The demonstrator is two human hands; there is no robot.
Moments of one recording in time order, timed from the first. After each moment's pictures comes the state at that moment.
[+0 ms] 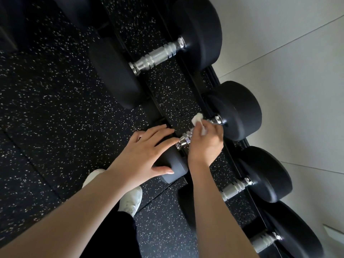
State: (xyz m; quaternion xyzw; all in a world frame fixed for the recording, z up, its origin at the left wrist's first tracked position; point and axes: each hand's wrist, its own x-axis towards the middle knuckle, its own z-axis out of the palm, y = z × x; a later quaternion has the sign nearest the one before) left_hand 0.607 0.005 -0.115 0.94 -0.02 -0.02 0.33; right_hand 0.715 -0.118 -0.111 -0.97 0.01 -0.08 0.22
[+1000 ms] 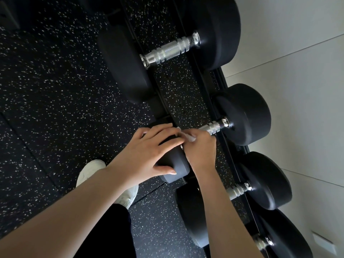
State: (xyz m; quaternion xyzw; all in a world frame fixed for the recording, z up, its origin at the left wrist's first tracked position) left_hand 0.608 0.007 -0.116 0.93 -0.02 -0.02 0.35; right_hand 0.712 -0.114 -0.090 -0.96 -0.06 0.24 0.13
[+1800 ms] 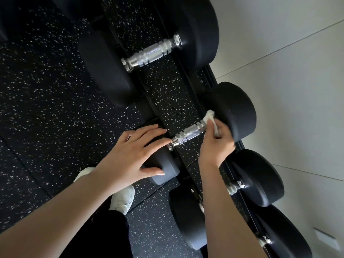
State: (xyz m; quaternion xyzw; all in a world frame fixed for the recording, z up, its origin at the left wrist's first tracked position) left_hand 0.607 0.006 -0.116 0.94 -0.02 -0.05 0.34; right_hand 0.740 -0.150 -0.100 -0.91 0.10 -0.08 0.38
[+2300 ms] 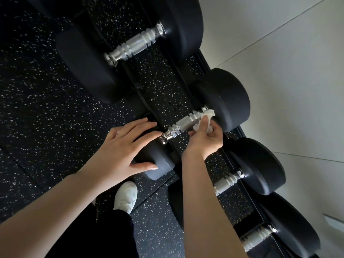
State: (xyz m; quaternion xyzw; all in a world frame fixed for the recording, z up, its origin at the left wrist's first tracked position) left_hand 0.605 0.005 -0.115 0.94 -0.02 -0.05 0.34; right_hand 0.732 -0.136 -0.107 -0.73 0.36 -0.07 0.58
